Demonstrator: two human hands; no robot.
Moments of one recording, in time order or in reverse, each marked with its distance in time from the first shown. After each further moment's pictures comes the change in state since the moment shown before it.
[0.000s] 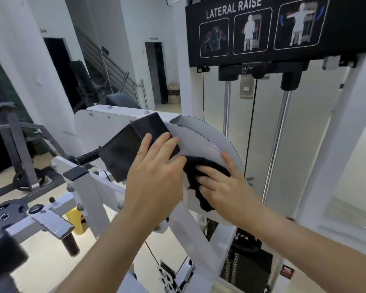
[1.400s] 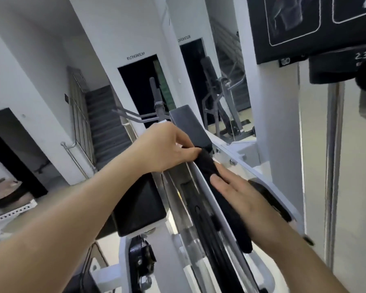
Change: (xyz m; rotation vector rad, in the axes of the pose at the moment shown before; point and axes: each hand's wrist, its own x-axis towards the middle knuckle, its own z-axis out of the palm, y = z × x) left_hand 0.185 -0.040 0.039 0.097 -0.521 -0.630; right_hand 0.102 0.104 0.110 2.334 -0.218 0.135
